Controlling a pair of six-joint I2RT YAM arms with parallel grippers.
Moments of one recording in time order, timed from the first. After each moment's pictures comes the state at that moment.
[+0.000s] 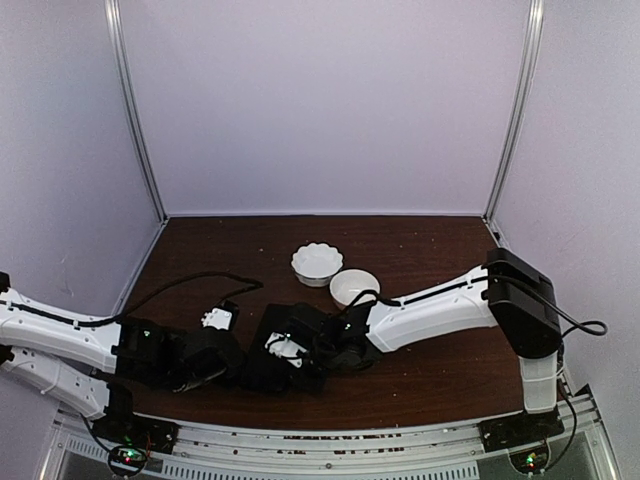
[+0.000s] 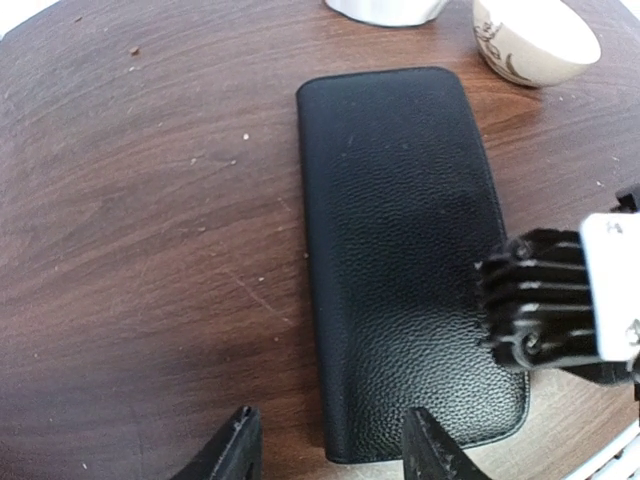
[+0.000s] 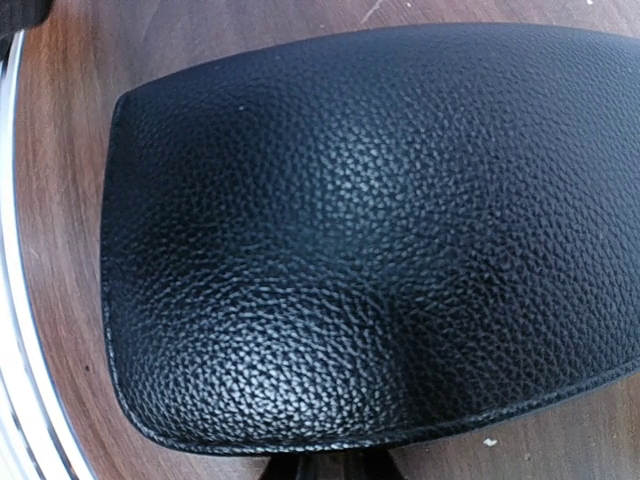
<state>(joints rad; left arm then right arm) -1.31 1.15 0.61 -0.52 -0.60 -0.89 1.22 2.07 1.37 -0.33 -0.06 0.05</state>
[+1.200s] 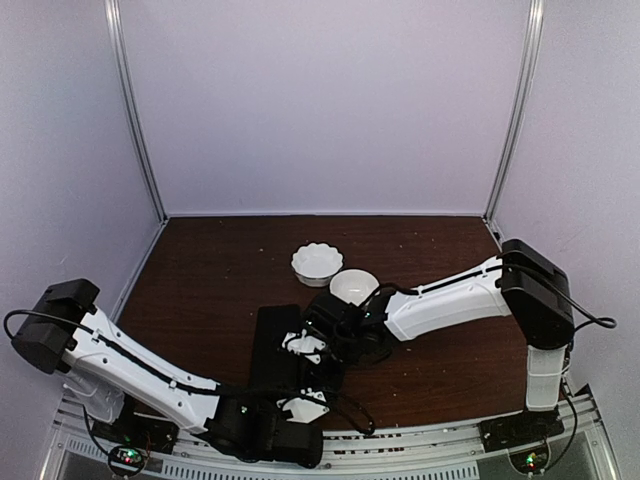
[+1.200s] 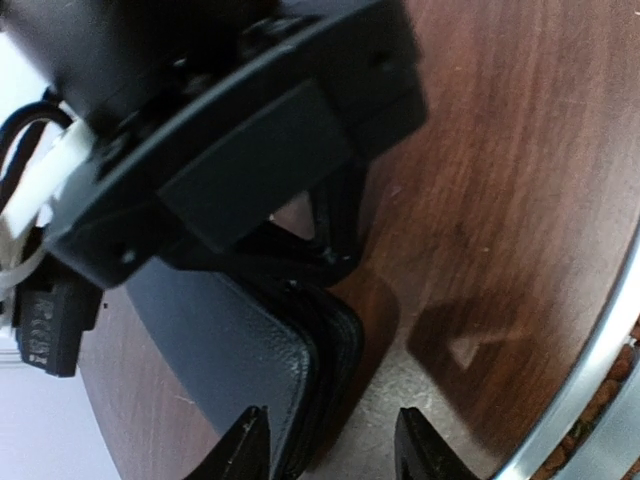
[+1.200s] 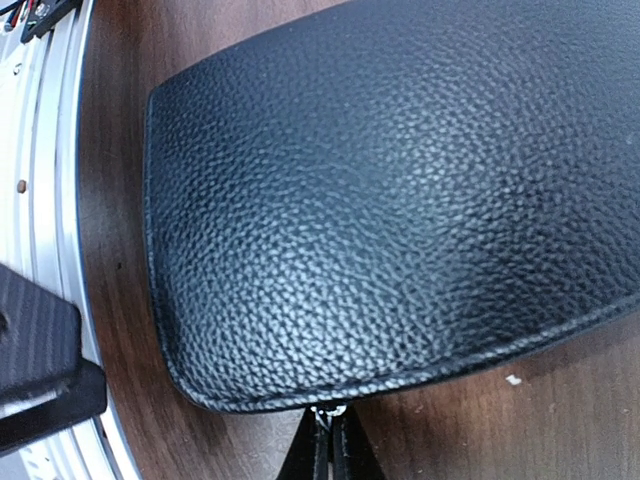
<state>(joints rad) -1.69 1.73 0.94 -0.56 -0.81 -0.34 1.14 1.99 1.26 -0.32 -0.28 -0.05</state>
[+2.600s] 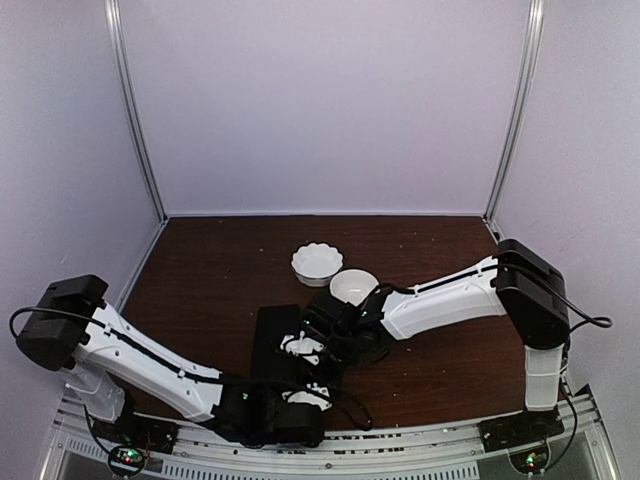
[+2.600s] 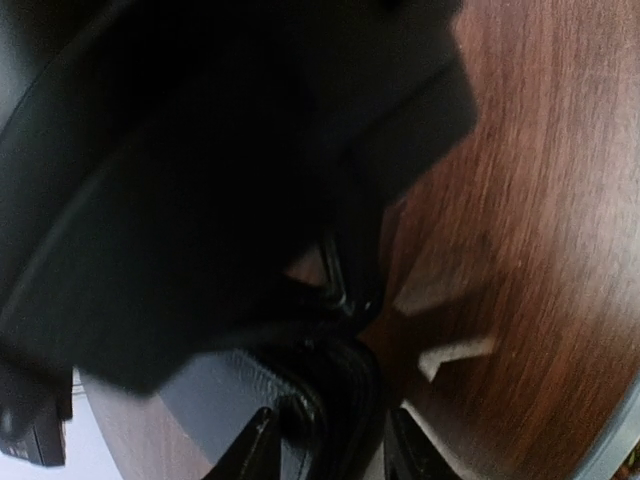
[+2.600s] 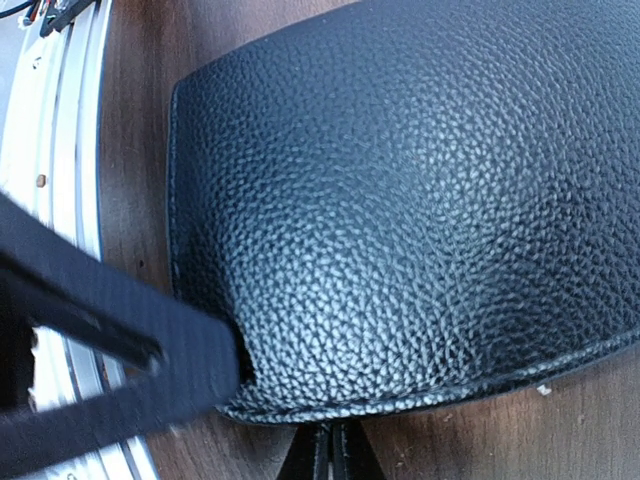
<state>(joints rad) -1.60 1.73 0.88 -0.39 -0.76 -0.12 1.14 2.01 1.29 -0.35 -0.35 -0.06</state>
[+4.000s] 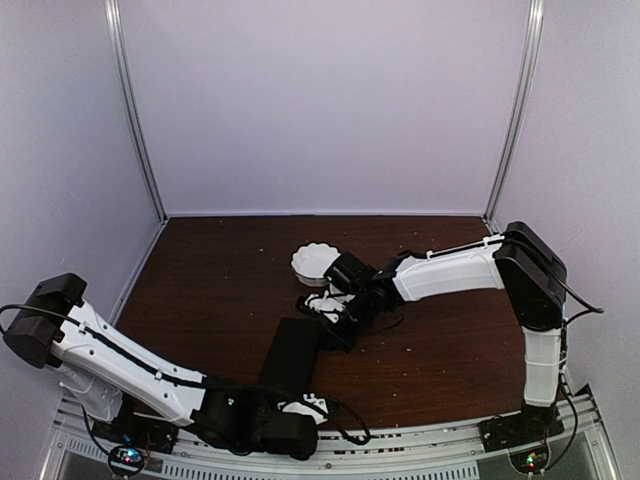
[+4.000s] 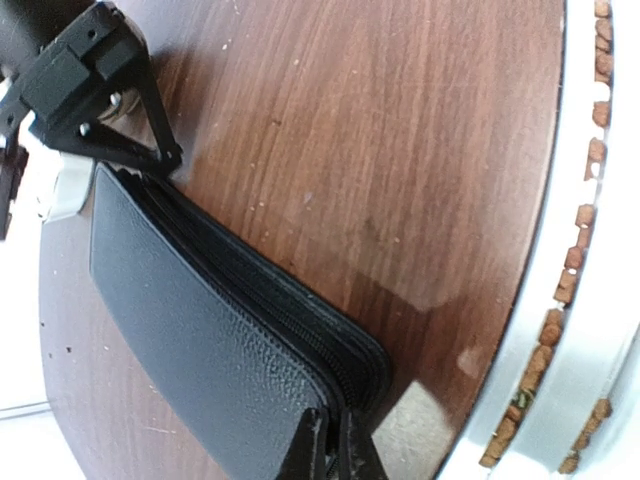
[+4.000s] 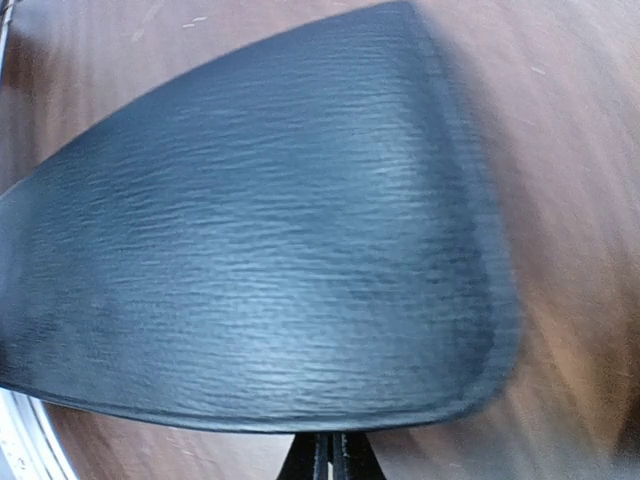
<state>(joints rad) -1.67 1.67 0.89 -0.46 -0.64 -0.17 0.92 2.03 1.36 -0.45 -0.30 -0.09</state>
